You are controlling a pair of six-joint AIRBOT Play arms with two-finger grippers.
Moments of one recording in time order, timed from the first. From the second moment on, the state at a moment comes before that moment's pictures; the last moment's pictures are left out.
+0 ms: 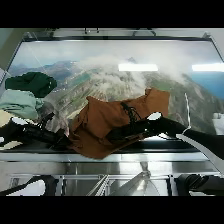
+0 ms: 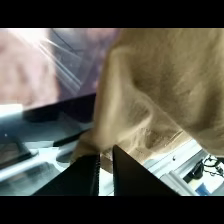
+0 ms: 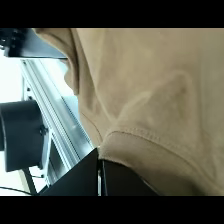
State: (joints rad) left arm 0.31 -1.35 0.53 0.90 -1.25 -1.09; right arm 0.55 -1.51 0.71 -0.05 0.94 0.72
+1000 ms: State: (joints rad) left arm 0.23 -1.22 0.69 0.95 -1.25 -1.14; right arm 0.55 -1.51 0.72 -0.02 0.93 0.69
